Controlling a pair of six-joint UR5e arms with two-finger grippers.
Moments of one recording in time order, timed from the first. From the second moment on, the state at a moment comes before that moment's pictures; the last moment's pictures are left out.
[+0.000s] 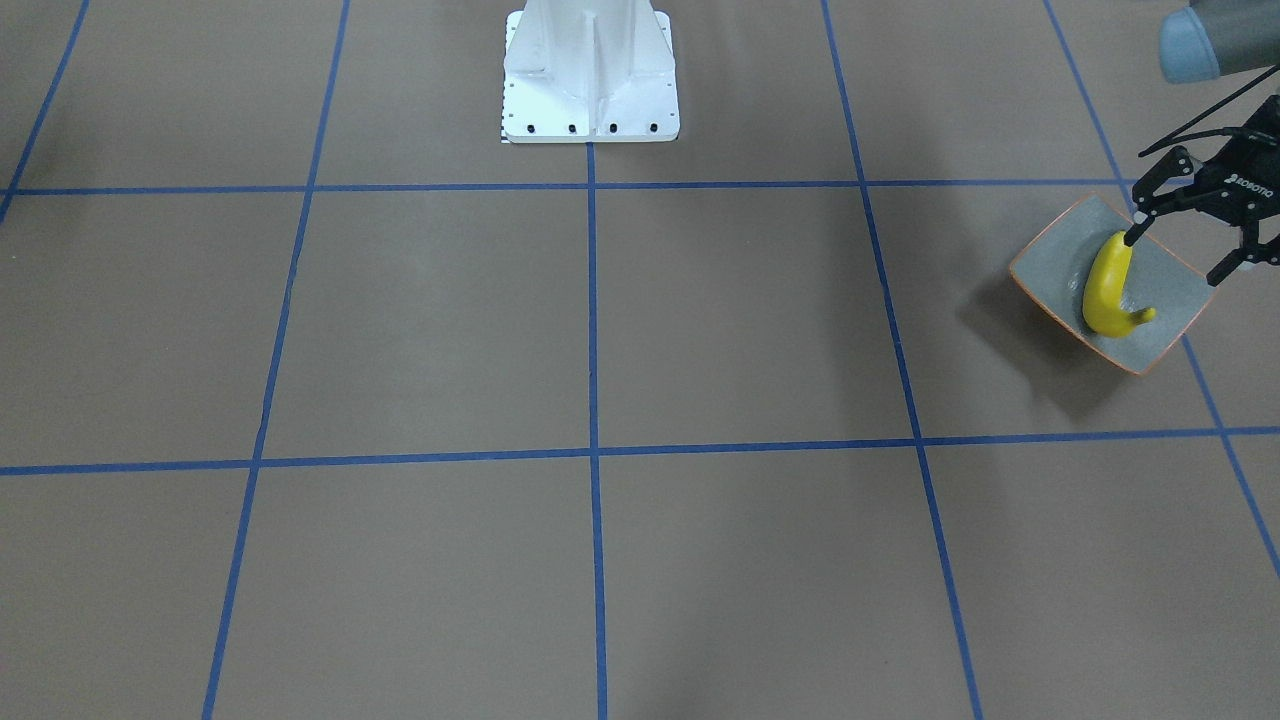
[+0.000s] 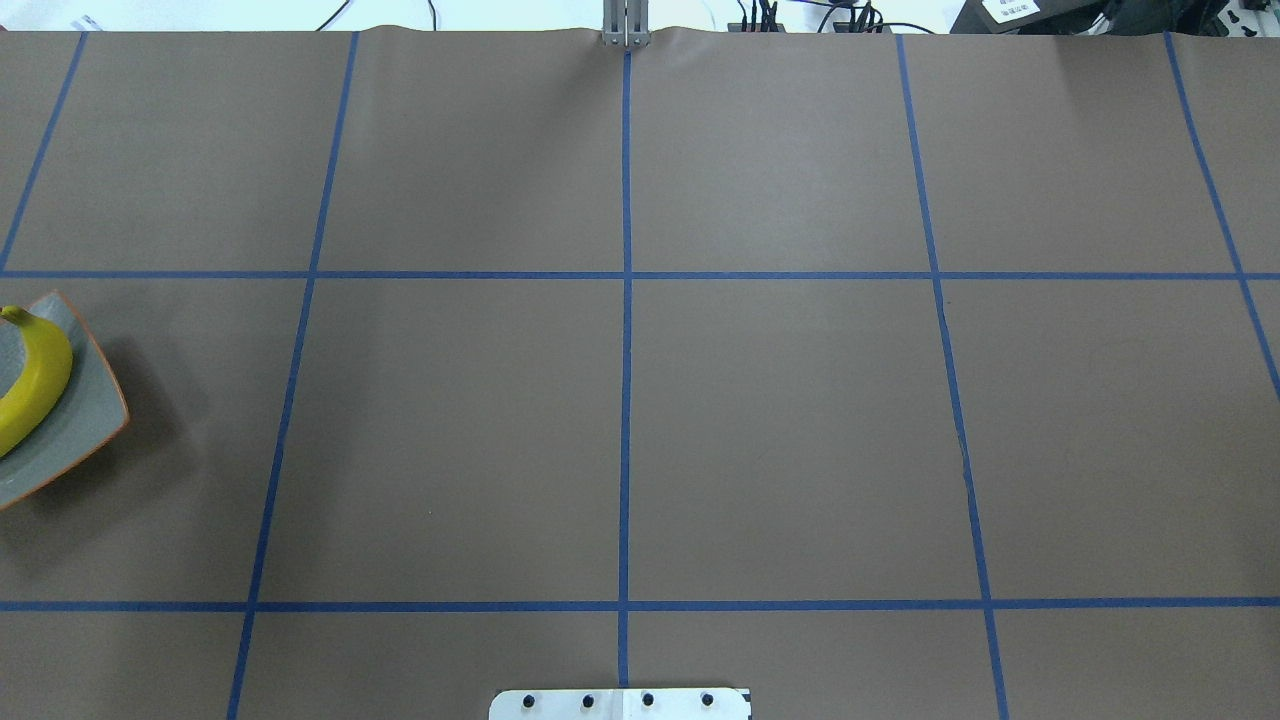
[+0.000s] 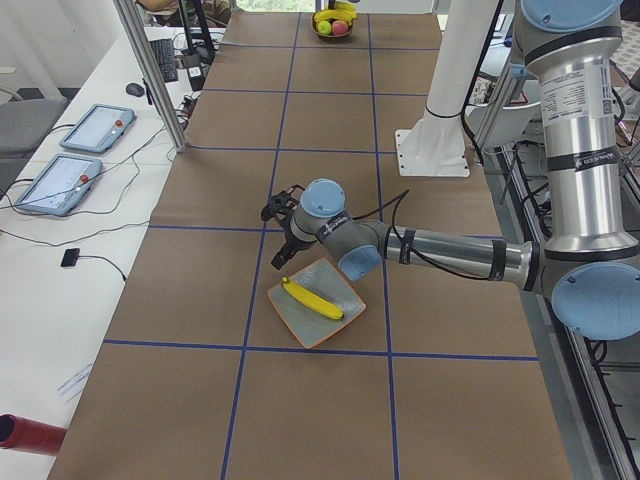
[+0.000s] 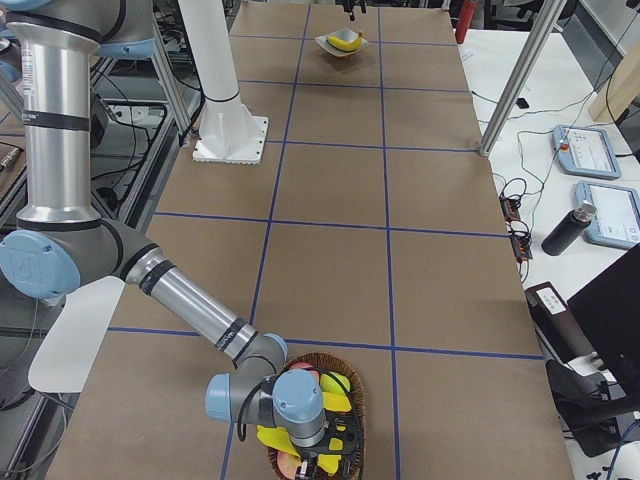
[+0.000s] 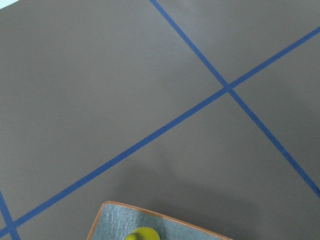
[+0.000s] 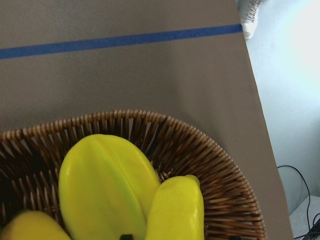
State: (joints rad) left arm -1.23 -1.39 -1.84 -2.33 -2.28 -0.22; right arm 1.69 -1.65 1.04 -0.90 2.13 0.13
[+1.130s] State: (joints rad) left arm -1.21 -1.39 -1.83 -2.33 -2.28 -0.22; right arm 1.73 -1.64 1.18 -0.91 2.01 0.12
